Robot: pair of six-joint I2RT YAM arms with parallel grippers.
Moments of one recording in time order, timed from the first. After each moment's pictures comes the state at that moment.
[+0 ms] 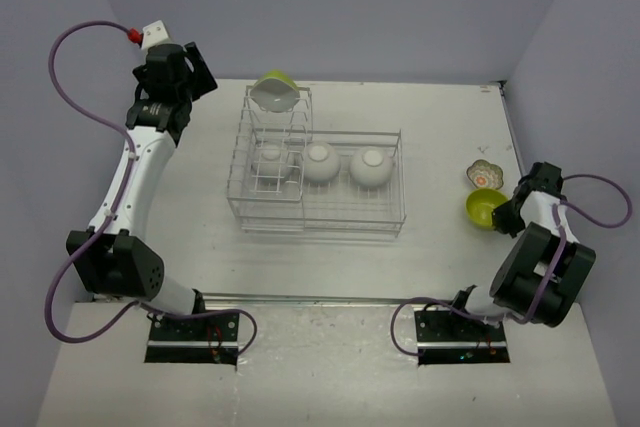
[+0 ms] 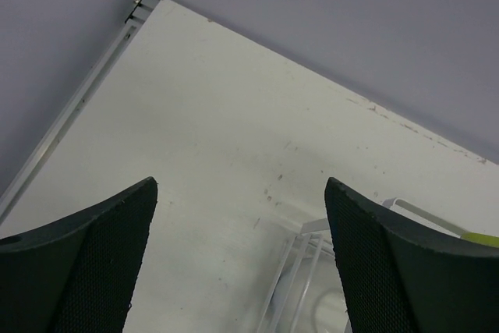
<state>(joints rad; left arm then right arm) -0.09 1.50 1.55 -0.43 -0.37 -0.38 -0.54 1.40 0.80 -0.58 0.08 0.60</state>
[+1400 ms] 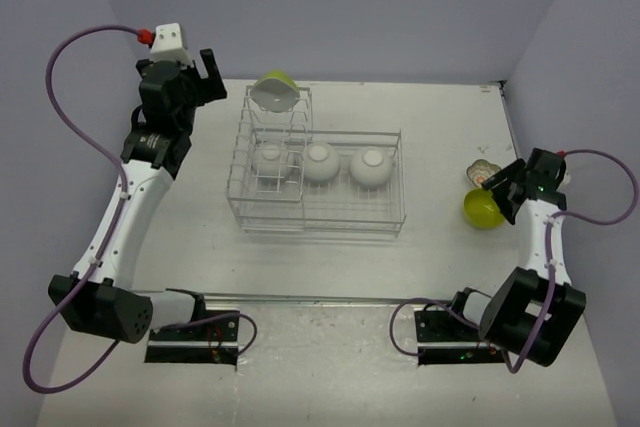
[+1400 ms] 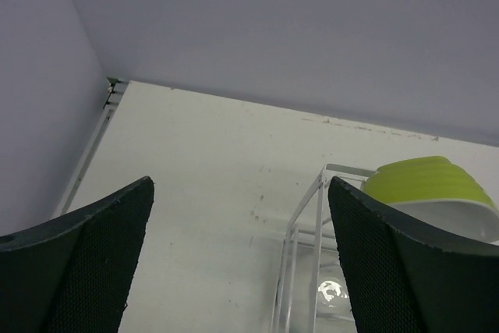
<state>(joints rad) -0.19 1.29 1.39 -0.25 -0.29 -0.15 -0.44 1.19 0.84 -0.56 0.00 0.60</state>
